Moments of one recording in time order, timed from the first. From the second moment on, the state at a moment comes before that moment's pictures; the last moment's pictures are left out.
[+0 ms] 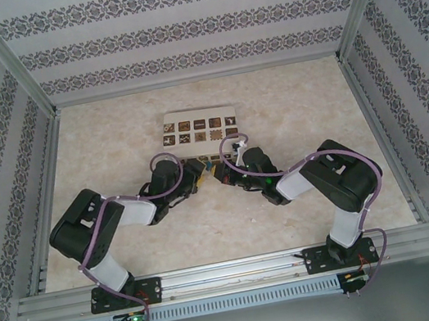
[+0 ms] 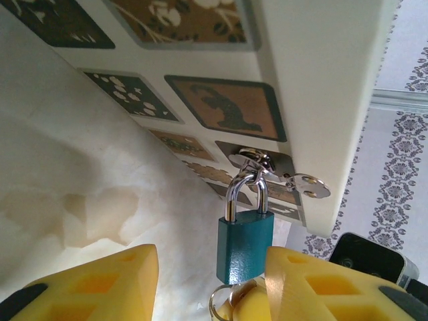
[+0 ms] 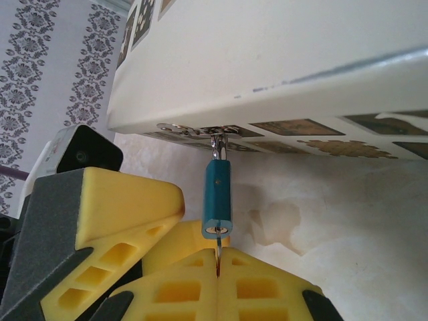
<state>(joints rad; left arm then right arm) -0.55 1.69 0.56 0.64 0.21 -1.47 0.66 1.77 0.54 0.84 -0.29 1.02</state>
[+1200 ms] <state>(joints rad) -0.55 1.80 0.59 0.82 0.20 -1.55 0.63 1.76 0.56 0.82 -0.31 1.09</state>
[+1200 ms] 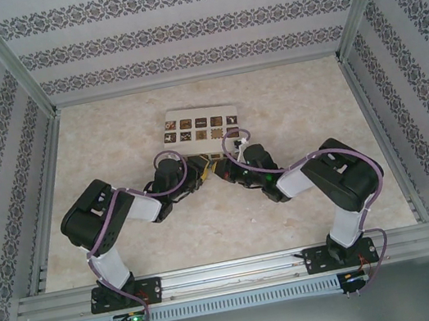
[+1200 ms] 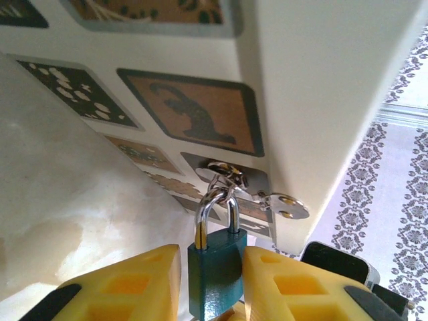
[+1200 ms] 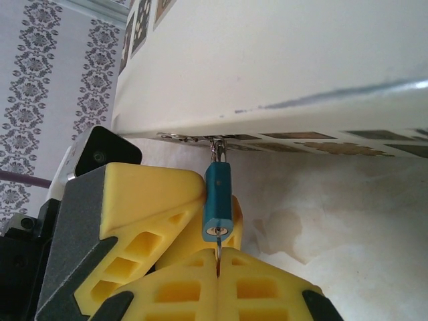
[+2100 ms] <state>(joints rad) -0.56 1.72 0.60 0.69 0.16 -1.51 0.63 1.46 0.53 0.59 -0.22 0.84</state>
